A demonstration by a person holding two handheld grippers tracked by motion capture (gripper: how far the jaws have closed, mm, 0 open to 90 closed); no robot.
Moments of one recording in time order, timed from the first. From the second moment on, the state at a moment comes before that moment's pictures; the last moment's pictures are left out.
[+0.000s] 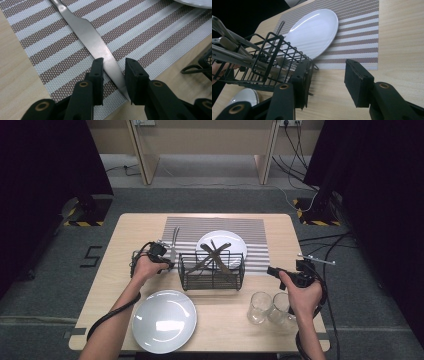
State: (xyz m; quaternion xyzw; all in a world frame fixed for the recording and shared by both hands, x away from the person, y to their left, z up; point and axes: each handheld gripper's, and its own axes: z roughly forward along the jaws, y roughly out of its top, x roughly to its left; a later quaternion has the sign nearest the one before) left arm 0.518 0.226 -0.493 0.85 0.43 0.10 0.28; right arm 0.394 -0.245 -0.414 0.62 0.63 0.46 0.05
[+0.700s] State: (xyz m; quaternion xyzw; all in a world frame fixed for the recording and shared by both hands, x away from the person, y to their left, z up) left arm 0.491 0.231 -0.479 0.84 0.42 0.15 0.32; right arm 0.395 -0.225 -0.401 0.59 0.65 0.47 0.07
